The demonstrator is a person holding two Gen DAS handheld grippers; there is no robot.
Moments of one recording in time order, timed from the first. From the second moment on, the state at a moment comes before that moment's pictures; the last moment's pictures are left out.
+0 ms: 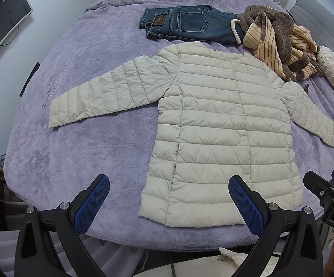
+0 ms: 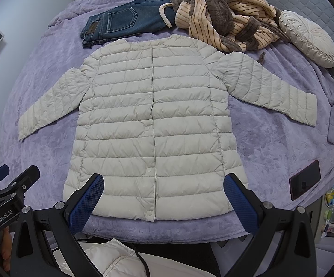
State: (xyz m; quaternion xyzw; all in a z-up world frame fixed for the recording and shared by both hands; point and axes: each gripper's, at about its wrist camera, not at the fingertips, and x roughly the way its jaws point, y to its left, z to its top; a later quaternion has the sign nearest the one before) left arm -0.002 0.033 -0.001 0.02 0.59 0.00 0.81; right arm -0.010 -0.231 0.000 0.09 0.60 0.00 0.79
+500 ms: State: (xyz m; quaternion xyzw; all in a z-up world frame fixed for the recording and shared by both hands) left arm 0.002 0.037 -0.006 0.02 0.59 0.00 0.81; right arm -0.008 -0.230 -0.003 0.09 0.60 0.00 0.79
